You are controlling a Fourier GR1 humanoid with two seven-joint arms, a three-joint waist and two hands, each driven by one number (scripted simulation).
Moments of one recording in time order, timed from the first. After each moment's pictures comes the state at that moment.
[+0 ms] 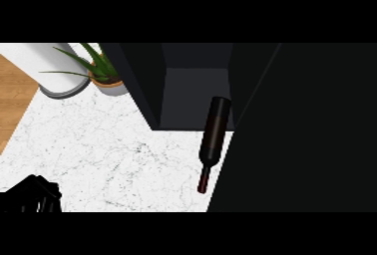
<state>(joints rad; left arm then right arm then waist) 0.28 0.84 -0.46 -1.89 0.81 0.36 -0.72 0.27 -0.19 0.34 -2.36 -0.45 0.72 0.37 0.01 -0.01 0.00</state>
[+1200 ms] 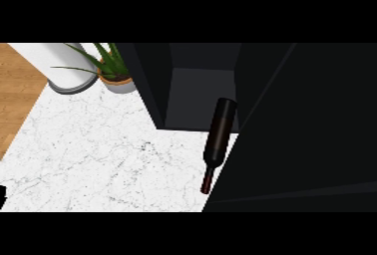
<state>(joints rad) 0.40 0.99 -0.24 -1.81 0.96 0.07 -0.74 -0.06 -0.13 0.63 -2.34 -0.11 0.47 0.46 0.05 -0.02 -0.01</state>
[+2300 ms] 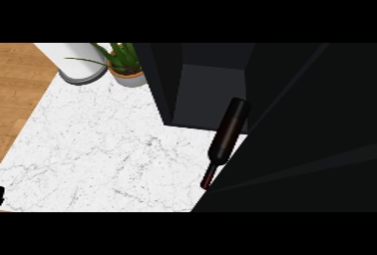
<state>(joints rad) 0.39 1.00 -0.23 -1.78 0.96 -0.04 -0.75 -0.14 -0.15 0.60 -2.25 -0.23 0.46 0.39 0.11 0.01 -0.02</state>
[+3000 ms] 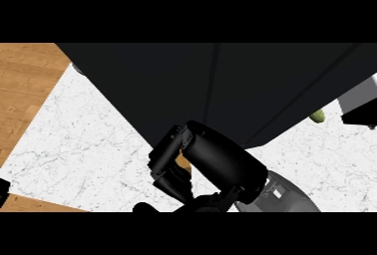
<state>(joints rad) 0.34 1.00 -0.24 -1.79 0.95 -0.07 -0.73 -0.57 -0.01 0.49 -1.86 -0.13 0.15 0.42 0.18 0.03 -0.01</state>
